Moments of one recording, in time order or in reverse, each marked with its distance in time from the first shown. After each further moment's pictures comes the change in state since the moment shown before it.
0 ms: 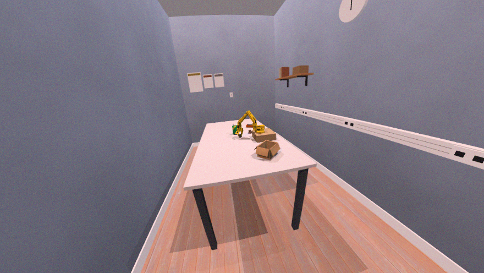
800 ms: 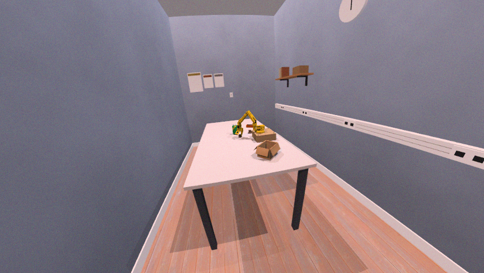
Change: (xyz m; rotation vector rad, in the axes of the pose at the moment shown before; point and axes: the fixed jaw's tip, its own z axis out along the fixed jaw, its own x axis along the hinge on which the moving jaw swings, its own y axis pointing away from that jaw) arm 0.000 0.000 0.000 0.000 0.000 0.000
